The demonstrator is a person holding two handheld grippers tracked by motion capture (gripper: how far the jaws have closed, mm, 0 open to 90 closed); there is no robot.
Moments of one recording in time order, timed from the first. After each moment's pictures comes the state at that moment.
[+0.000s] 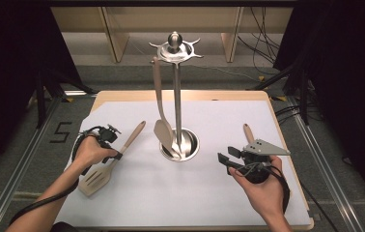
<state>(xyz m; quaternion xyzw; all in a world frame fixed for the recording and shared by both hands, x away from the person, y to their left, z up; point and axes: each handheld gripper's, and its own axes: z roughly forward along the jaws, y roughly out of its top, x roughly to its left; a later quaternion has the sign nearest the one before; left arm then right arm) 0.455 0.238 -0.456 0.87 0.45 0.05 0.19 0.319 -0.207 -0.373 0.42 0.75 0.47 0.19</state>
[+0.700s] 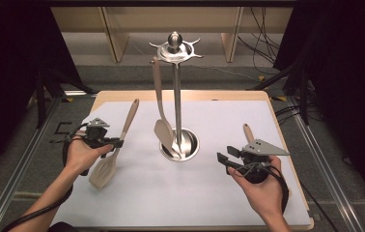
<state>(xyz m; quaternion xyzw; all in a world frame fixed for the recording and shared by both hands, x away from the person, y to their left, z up) 0.425 0.247 -0.418 0.82 0.43 0.13 0.36 0.317 -0.204 -0.373 0.43 0.75 0.47 0.19</state>
